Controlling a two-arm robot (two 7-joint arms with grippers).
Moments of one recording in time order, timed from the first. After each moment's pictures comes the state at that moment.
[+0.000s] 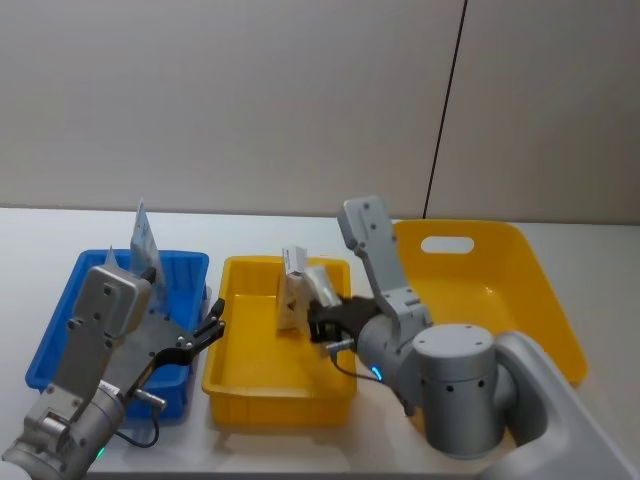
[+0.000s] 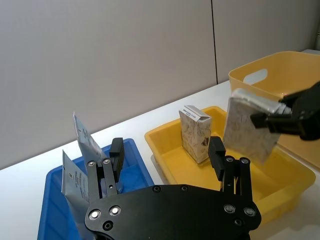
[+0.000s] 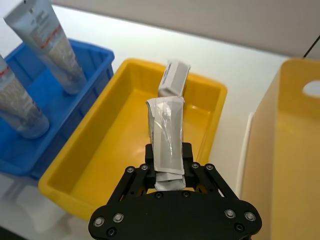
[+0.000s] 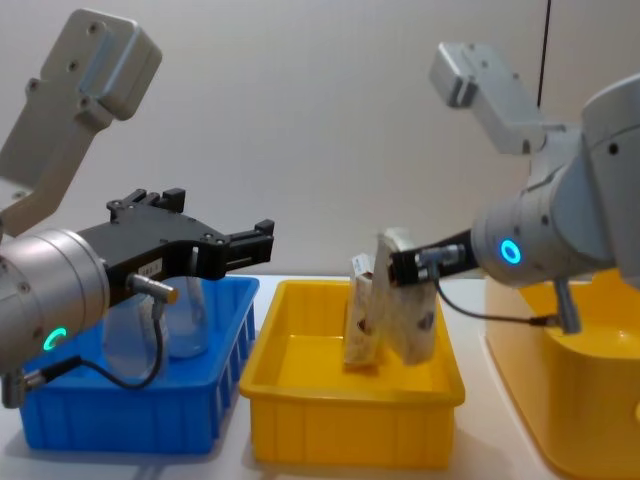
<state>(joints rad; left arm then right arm) -0.24 0.38 0.45 -1.63 -0.20 0.01 -0.01 0.43 0.04 -0.41 -1.47 0.16 0.71 -0.05</state>
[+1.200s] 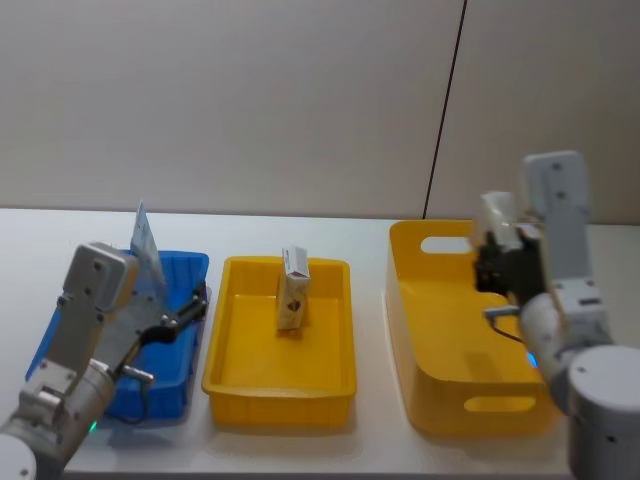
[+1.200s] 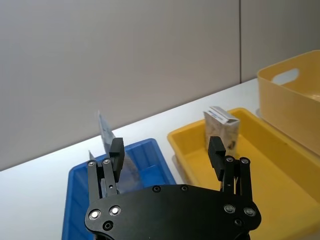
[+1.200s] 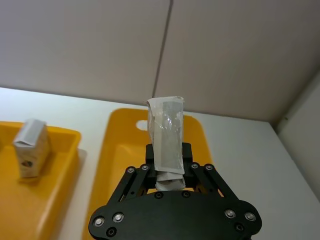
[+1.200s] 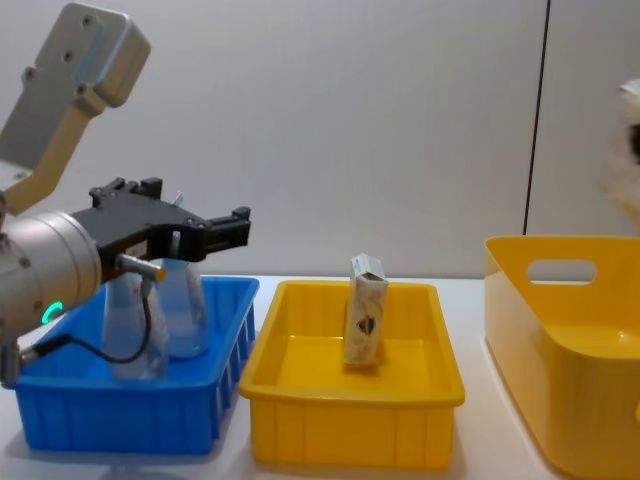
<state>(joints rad) -0.28 0.35 0.43 -1.58 -0.18 0.05 0.02 0.21 0.17 -0.24 -1.88 0.02 0.66 -0.25</state>
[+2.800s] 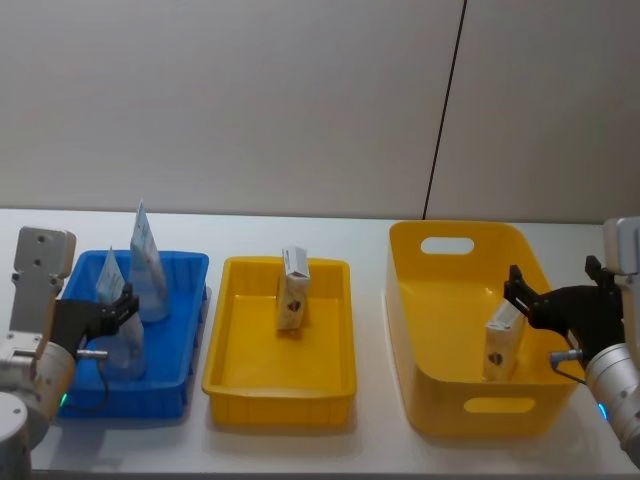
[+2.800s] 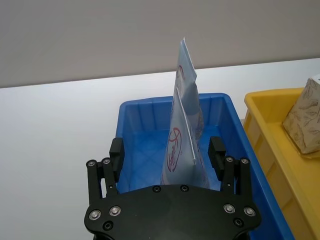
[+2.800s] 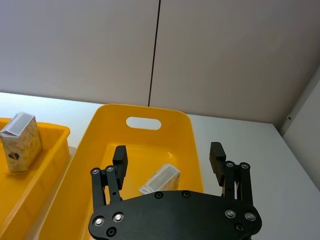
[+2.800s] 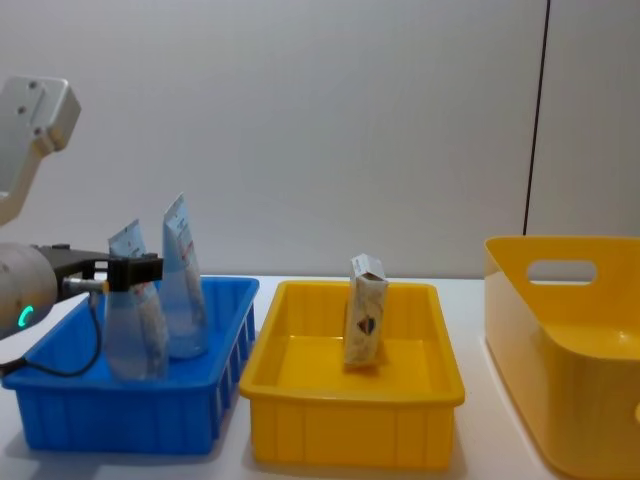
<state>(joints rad) -0.36 0.22 0.28 -1.39 -0.23 0.24 0.12 0.05 0.24 -0.08 -1.86 0.09 0.39 -0.09</state>
